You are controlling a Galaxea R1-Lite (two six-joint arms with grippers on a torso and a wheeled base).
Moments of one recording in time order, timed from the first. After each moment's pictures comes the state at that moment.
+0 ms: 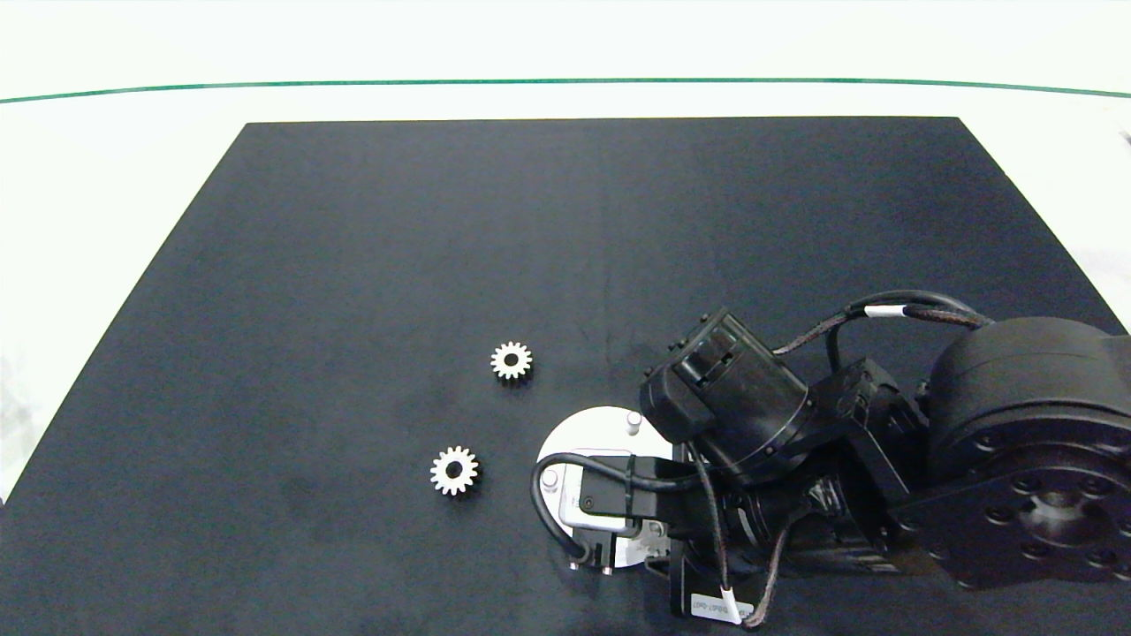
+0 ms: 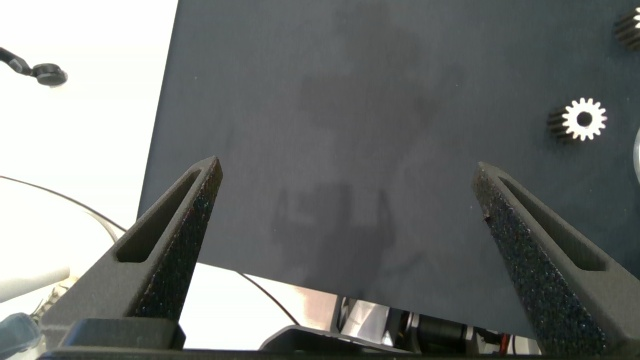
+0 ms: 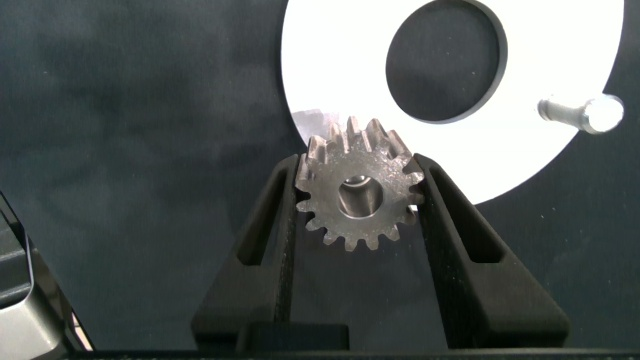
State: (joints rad) left arm 0.10 0.62 -0.99 0.79 0.08 -0.08; right arm 0.93 1.82 -1.31 0.49 -0.19 -0.62
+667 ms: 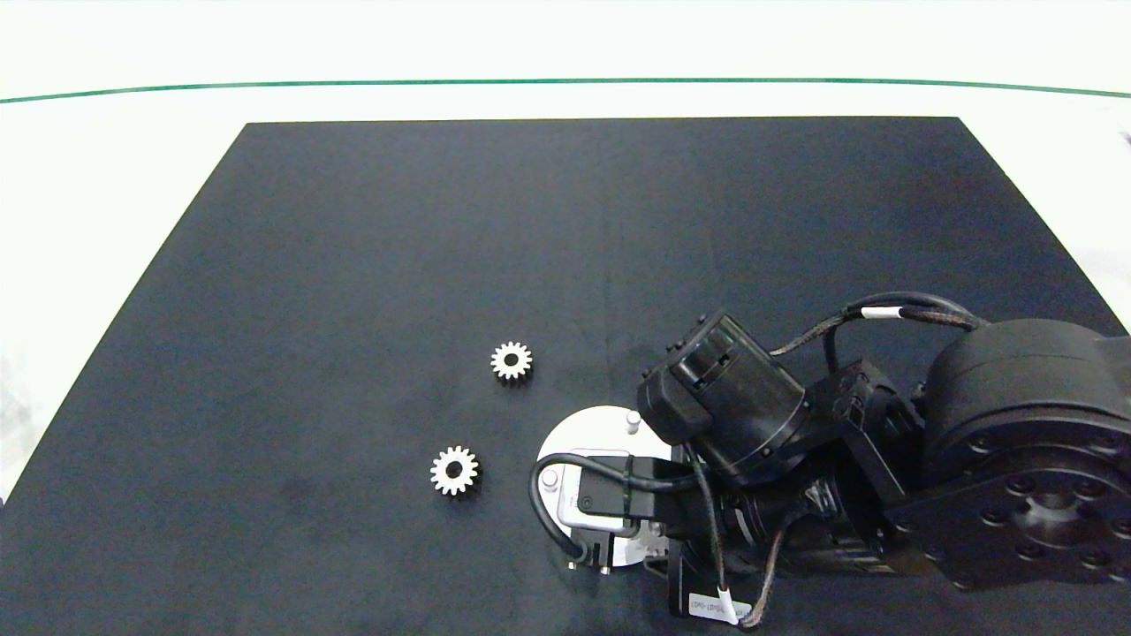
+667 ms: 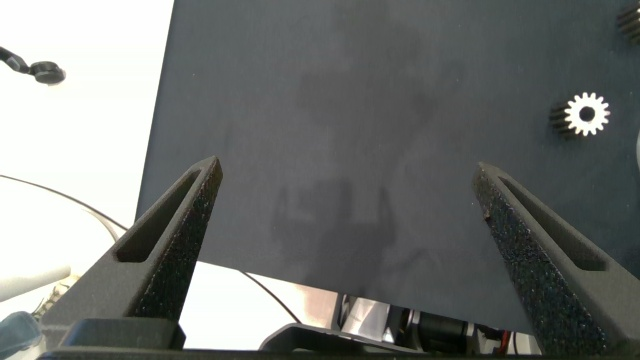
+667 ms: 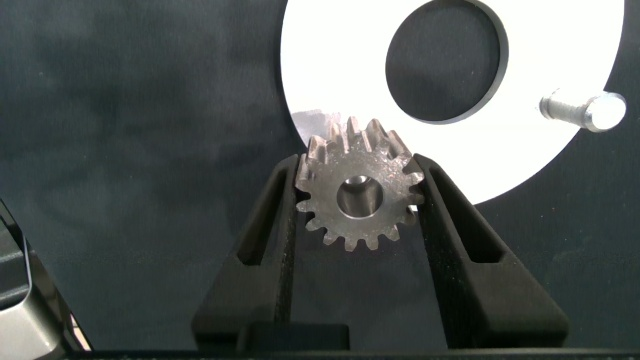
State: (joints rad) left arm 0.10 0.63 -0.98 0.79 0.08 -0.08; right arm 0.93 1.82 -1.31 0.49 -0.20 -0.61
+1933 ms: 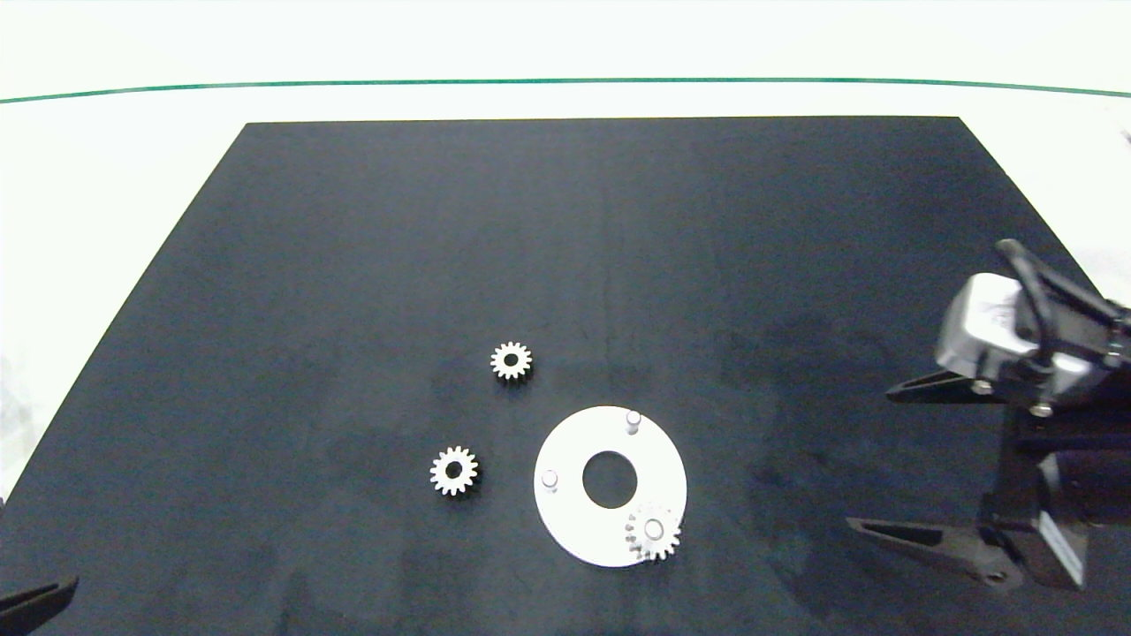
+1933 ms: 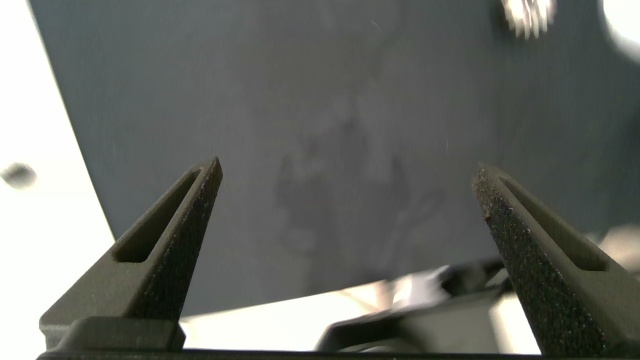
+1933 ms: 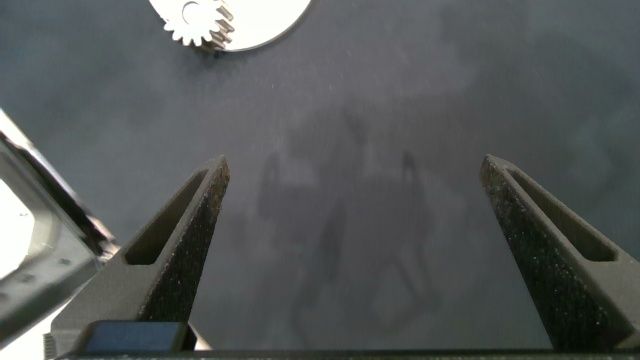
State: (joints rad) left arm -0.21 0.81 -1.00 0.79 0.08 0.19; right arm 0.56 1.26 -1.04 0.46 0.02 -0.44
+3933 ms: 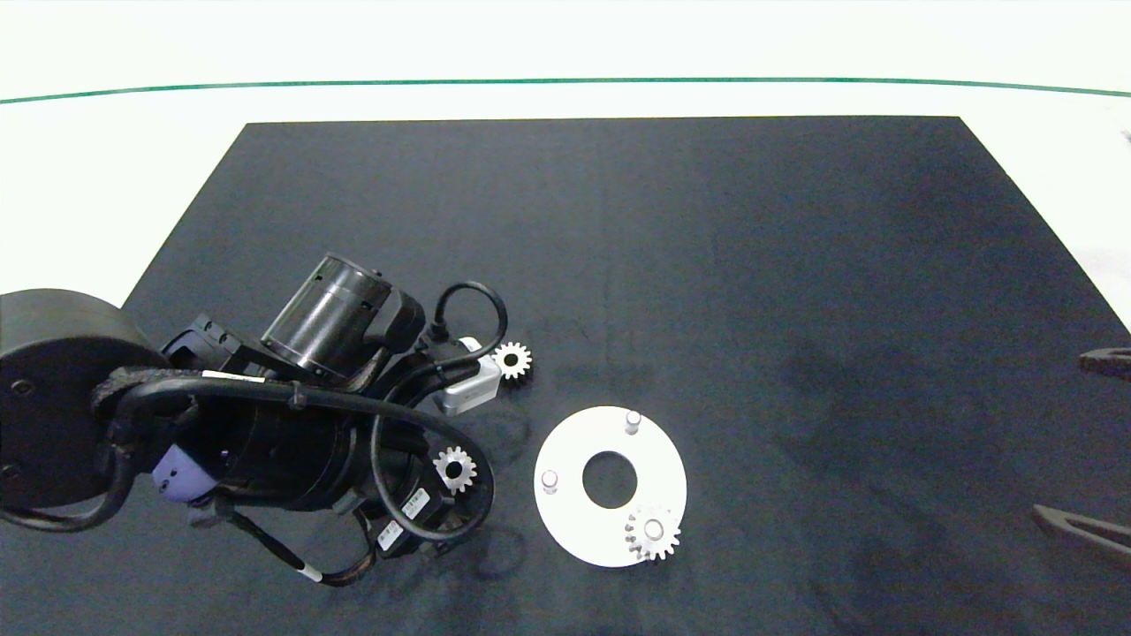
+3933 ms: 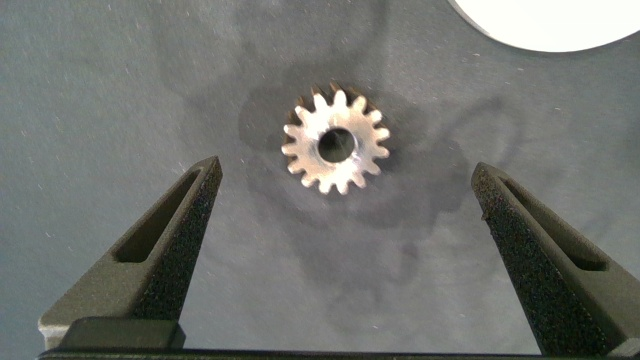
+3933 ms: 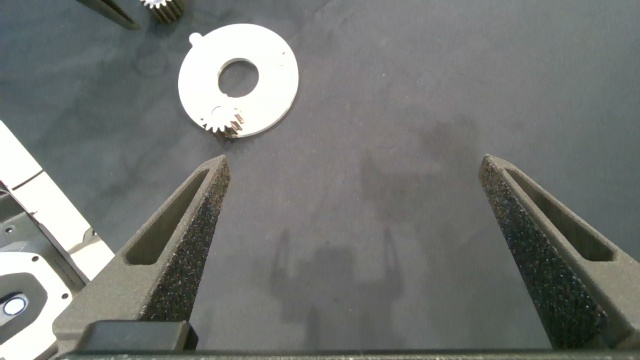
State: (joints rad) left arm -0.63 1.61 -1.08 0.39 0.11 0.35; right arm 0.52 0.92 -0.89 0.28 0.10 -0.34
